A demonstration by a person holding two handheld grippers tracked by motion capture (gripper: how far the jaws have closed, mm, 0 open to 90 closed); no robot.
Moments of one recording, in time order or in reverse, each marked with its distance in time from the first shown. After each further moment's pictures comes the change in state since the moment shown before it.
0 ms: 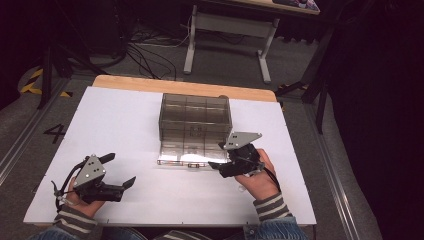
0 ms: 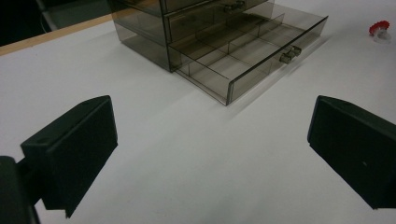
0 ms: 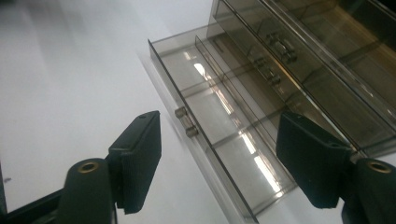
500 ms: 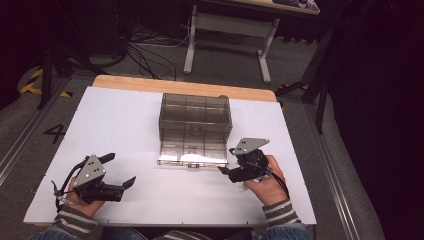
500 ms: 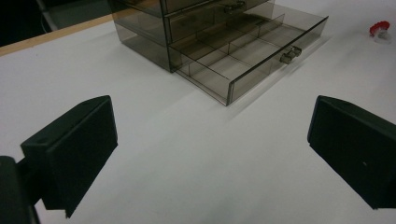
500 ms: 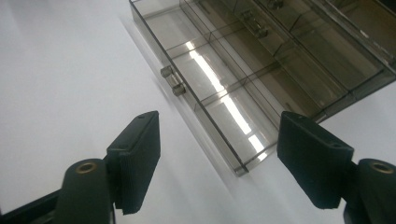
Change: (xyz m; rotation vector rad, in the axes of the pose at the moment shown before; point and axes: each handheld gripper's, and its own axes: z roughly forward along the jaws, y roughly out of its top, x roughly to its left) left arm 0.000 0.000 0.000 0.000 0.001 -0.001; right arm -0.005 -0.028 -0.008 0.066 -0.036 0.037
